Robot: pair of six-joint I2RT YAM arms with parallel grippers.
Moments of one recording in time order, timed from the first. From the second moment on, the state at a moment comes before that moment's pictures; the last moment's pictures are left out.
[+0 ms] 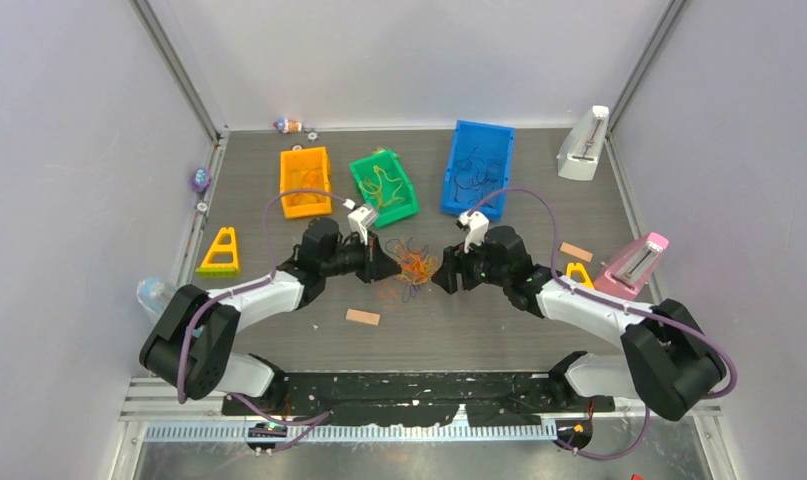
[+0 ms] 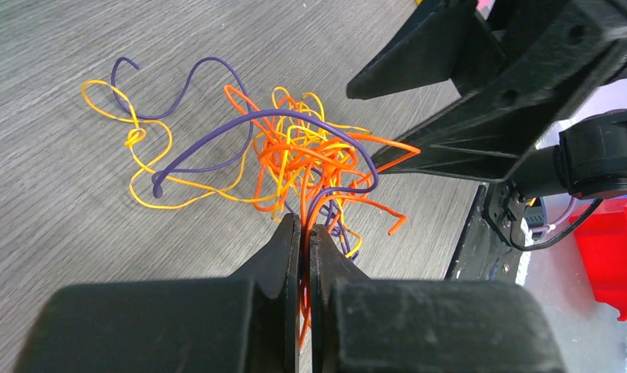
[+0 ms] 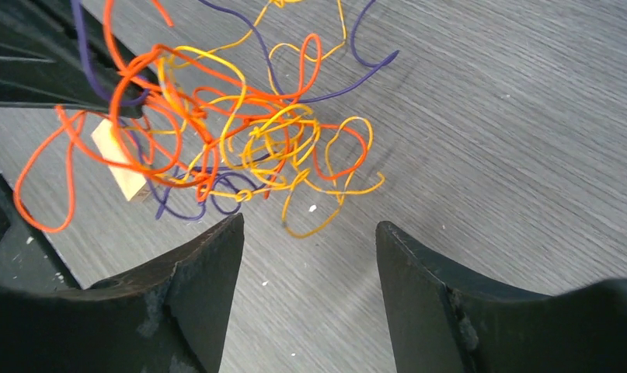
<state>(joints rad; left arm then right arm) -0.50 1.39 0.56 0.41 0.61 -0.37 0.59 1.24 0.53 0.16 -0.27 0.24</state>
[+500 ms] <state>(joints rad) -0.50 1.39 0.56 0.40 0.59 -0.37 0.61 1.26 0.56 0.19 -0.08 0.26</state>
